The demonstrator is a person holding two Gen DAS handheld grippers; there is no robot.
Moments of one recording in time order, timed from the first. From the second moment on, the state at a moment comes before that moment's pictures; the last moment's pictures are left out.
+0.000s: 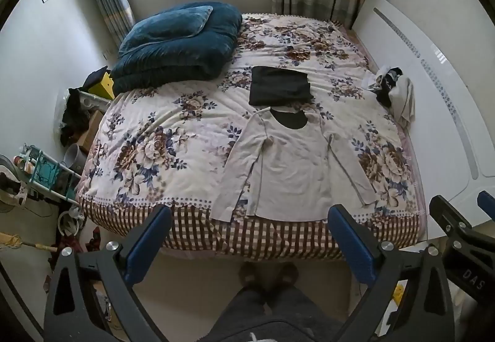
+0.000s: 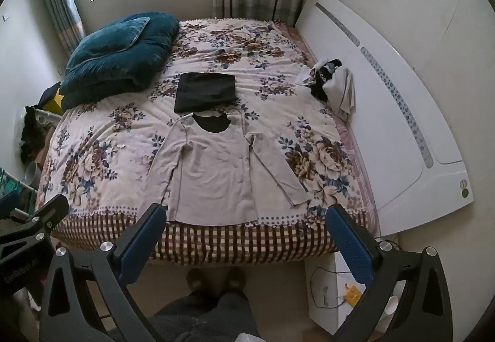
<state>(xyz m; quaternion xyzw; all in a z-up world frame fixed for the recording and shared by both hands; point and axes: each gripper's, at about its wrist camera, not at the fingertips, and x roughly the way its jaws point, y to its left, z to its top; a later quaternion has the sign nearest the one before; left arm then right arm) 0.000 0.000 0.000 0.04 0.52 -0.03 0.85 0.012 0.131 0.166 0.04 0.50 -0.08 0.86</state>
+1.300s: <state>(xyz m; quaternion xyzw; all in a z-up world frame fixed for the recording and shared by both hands) -0.001 -0.005 0.009 0.04 0.51 -0.03 0.86 0.008 0.131 0.182 0.03 0.50 -0.08 0.86</state>
